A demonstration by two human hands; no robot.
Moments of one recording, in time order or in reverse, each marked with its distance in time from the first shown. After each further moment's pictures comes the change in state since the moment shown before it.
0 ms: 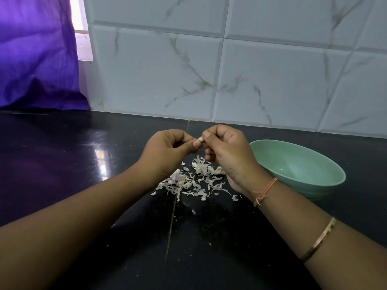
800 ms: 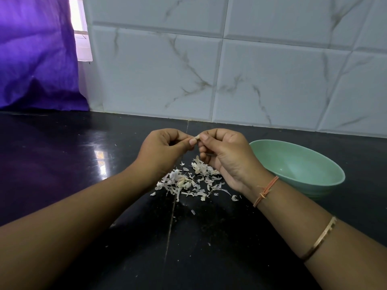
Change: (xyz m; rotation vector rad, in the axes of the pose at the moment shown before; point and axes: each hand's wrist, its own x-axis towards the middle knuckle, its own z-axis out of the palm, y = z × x) left_hand 0.001 0.001 -0.001 -0.077 0.056 -0.047; right_hand 0.000 -0.004 0.000 0.282 -0.064 0.151
